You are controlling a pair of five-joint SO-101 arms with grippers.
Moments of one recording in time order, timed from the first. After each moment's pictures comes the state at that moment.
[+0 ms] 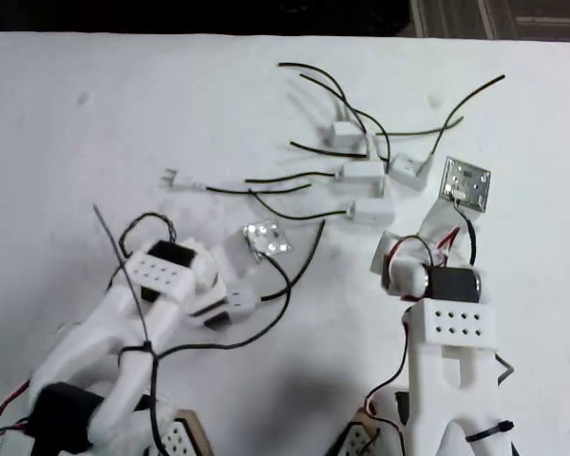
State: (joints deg) left arm 13.7 -18.9 56.7 52.4 -44.4; right arm 1.2 -46.6 54.8 60.3 -14.1
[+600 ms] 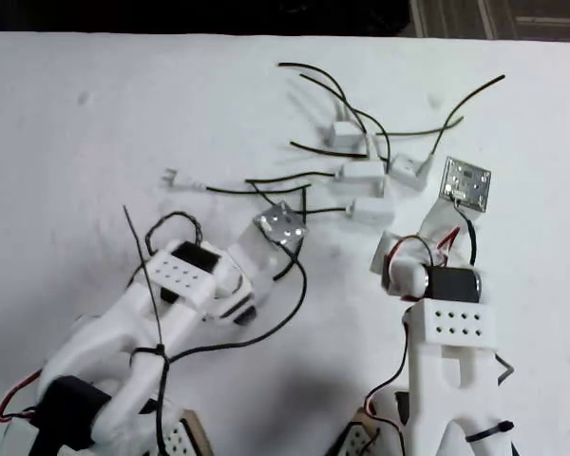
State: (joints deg) left arm 20.6 -17.3 54.2 51.7 -25.2; right arm 1.2 -46.6 54.8 60.3 -14.1
